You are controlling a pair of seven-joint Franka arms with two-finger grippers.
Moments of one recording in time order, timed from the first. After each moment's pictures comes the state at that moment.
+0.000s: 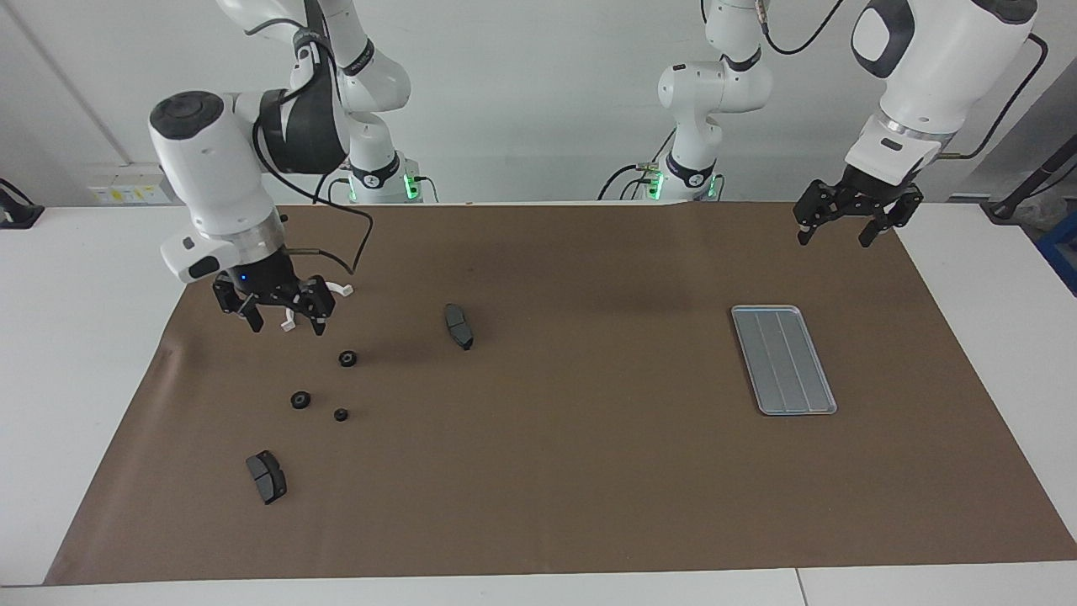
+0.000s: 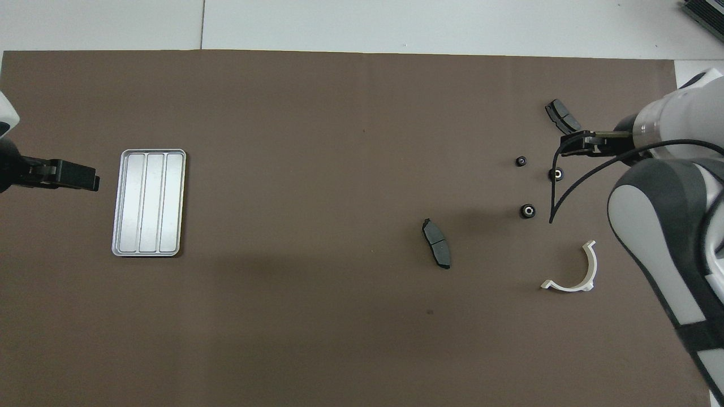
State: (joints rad) left arm -0.07 -0.05 0.03 -1.70 -0.01 1.70 0.08; right arm -0.01 0.05 0.04 -1.78 -0.04 1.97 0.15
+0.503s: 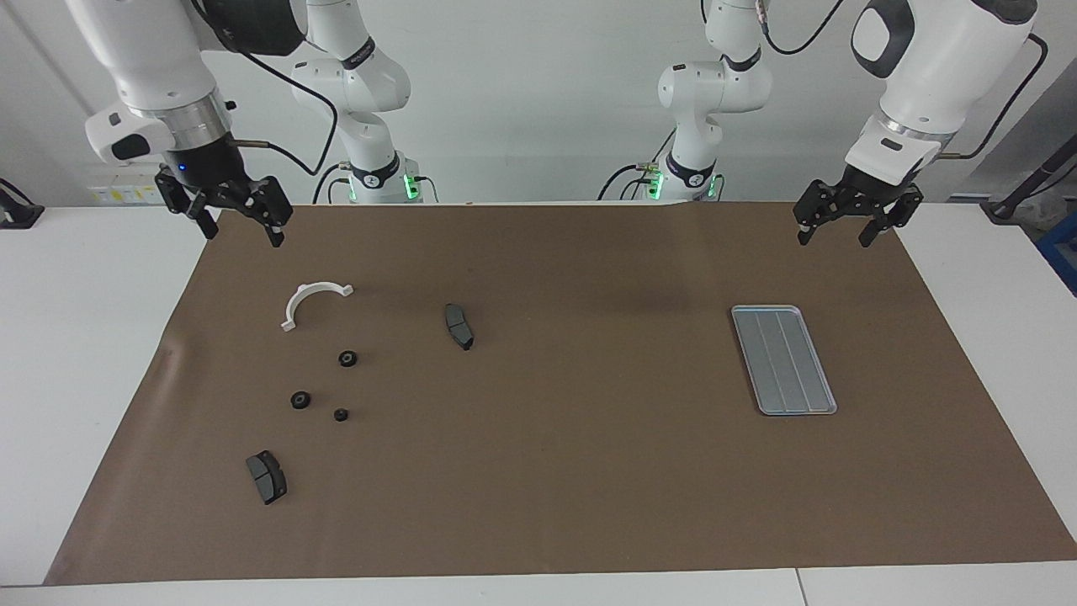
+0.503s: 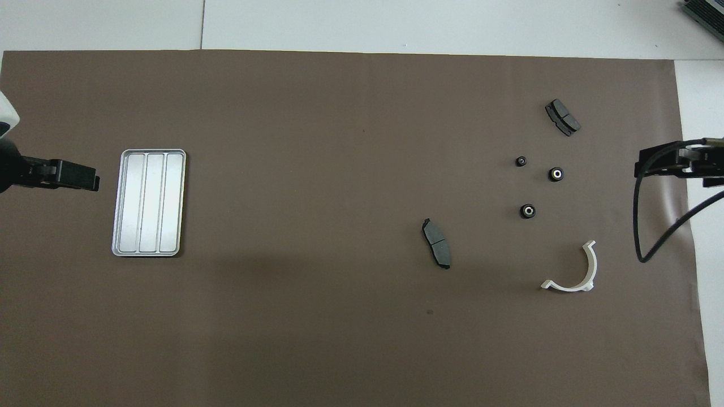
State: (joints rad) left arm -0.07 -0.05 0.03 -1.70 -0.01 1.70 0.08; right arm -0.04 -0.04 0.01 -1.59 -0.04 1.61 0.15
